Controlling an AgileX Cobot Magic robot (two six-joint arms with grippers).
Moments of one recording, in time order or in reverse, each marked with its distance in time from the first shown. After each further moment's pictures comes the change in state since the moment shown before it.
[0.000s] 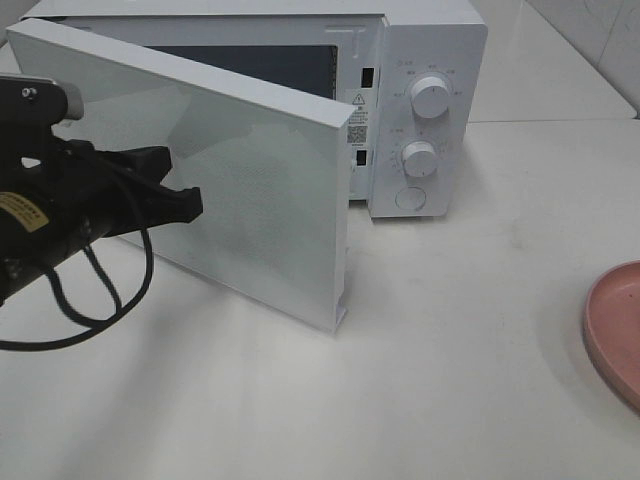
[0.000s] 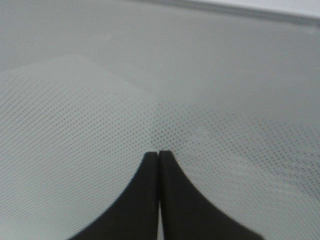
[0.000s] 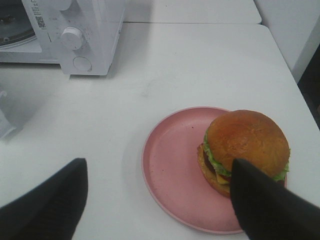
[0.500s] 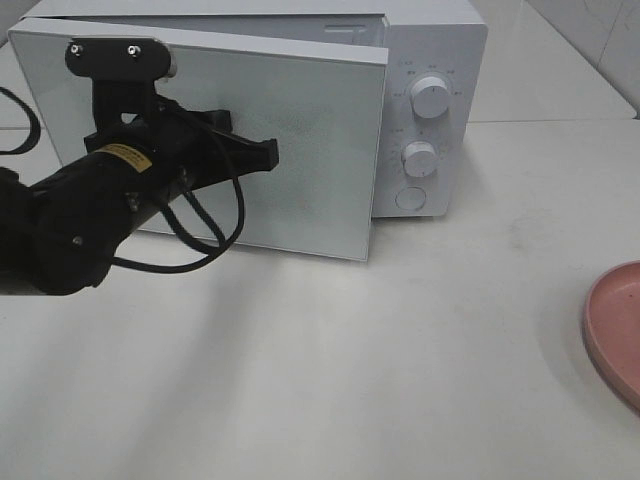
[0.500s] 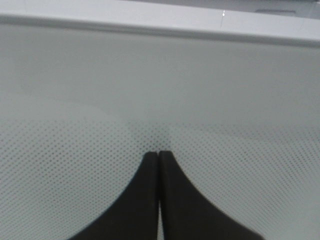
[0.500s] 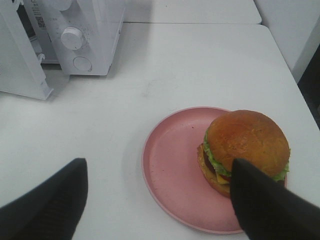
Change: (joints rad) left arm -0.087 0.162 -0.276 -0.208 0.055 0.133; right arm 0.000 0.000 0.000 0.000 0.000 0.000
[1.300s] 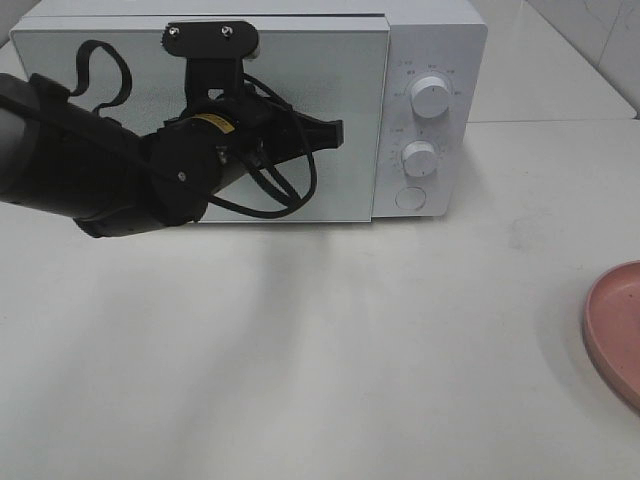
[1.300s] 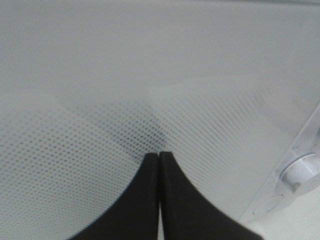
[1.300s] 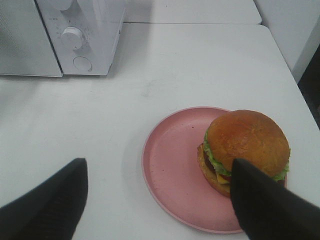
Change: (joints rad) left arm -0.009 0.158 -0.293 -0.096 0.205 0.093; right arm 0.000 0.000 0.000 0.000 0.000 0.000
